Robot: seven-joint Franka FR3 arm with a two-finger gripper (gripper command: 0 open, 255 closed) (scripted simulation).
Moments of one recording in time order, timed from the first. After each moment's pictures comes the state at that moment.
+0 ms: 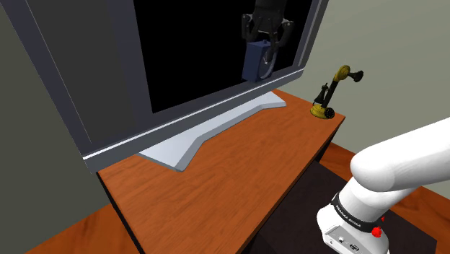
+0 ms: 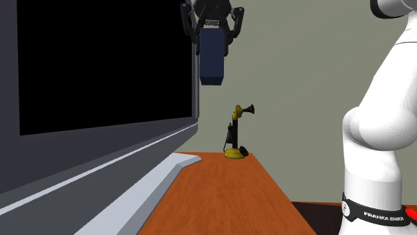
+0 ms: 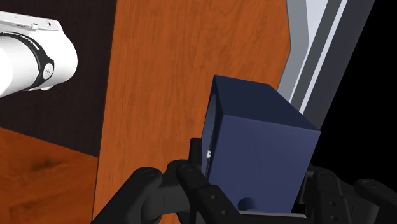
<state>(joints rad) -0.33 -0.46 0.47 -1.87 0.20 1.47 1.40</state>
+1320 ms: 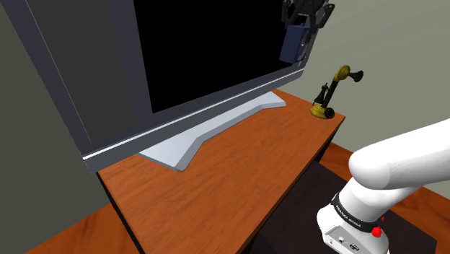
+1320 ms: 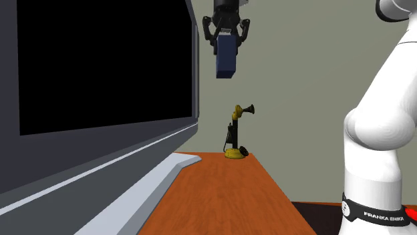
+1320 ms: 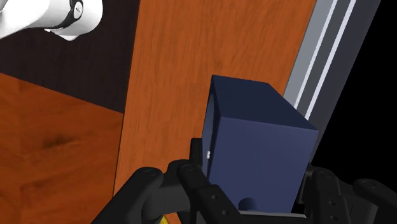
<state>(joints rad) -0.39 -0.48 0.24 -1.81 0.11 1.36 1.13</state>
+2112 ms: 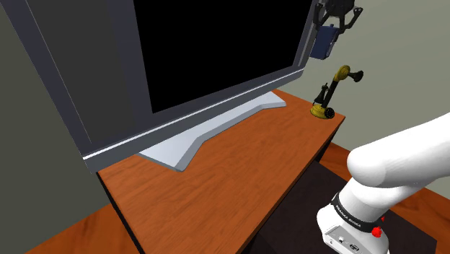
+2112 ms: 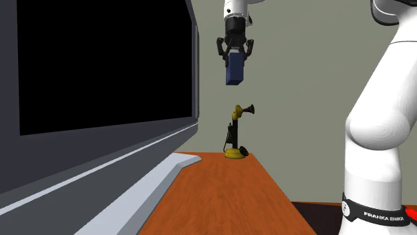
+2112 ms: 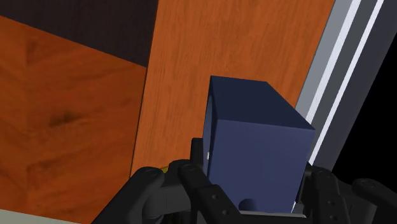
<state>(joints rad) -0.47 -0.42 0.03 -1.77 0.01 1.37 0.83</state>
